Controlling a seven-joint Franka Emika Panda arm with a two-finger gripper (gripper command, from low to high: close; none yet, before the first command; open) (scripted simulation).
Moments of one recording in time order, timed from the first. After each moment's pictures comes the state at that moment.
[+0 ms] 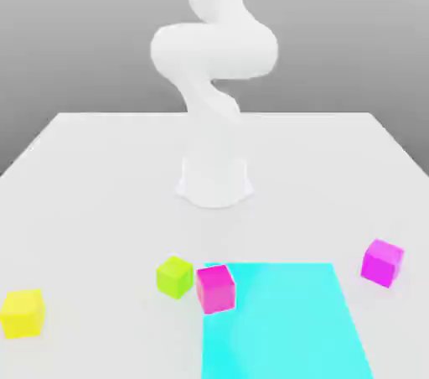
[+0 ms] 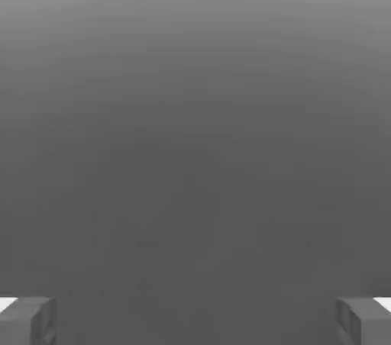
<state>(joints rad) 0.01 -0.73 -0.01 -2.36 -0.04 2.35 0.73</state>
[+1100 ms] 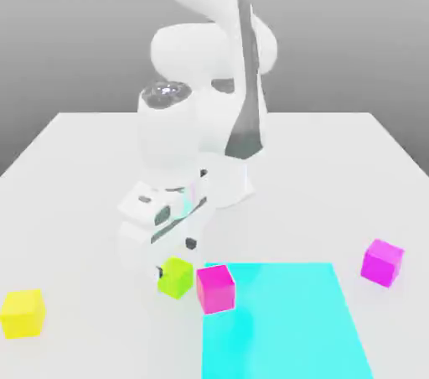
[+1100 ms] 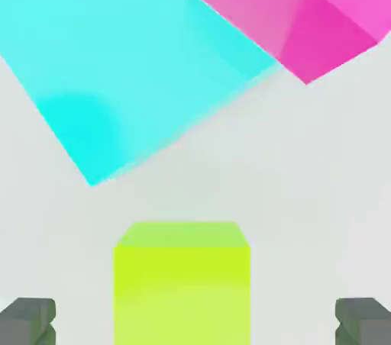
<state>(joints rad) 0.01 0.14 -0.16 -2.92 0.23 3.06 -0.56</state>
